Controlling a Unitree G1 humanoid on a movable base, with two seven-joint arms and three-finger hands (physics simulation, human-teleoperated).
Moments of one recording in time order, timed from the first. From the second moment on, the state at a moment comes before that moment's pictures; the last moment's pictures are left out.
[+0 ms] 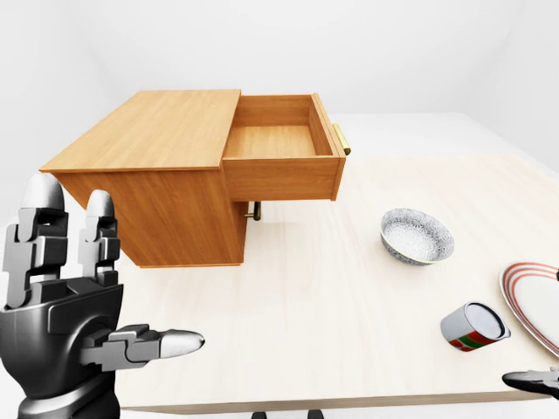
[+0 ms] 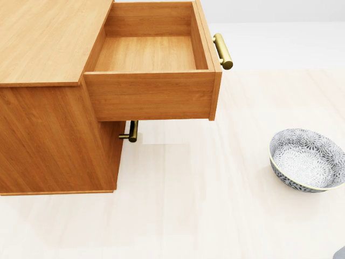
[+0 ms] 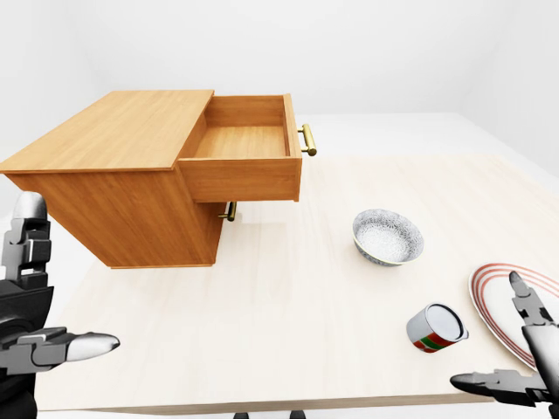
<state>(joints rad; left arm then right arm) 0.30 -0.09 0.40 -0.95 -0.34 0.09 -0.30 0.28 -0.17 -0.98 -0.41 -0.51 0.09 0.70</state>
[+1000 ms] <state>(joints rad) 0.30 -0.09 0.38 -0.94 -0.34 0.09 -0.31 0.25 -0.25 -0.86 -0.18 -0.51 0.09 0.70</state>
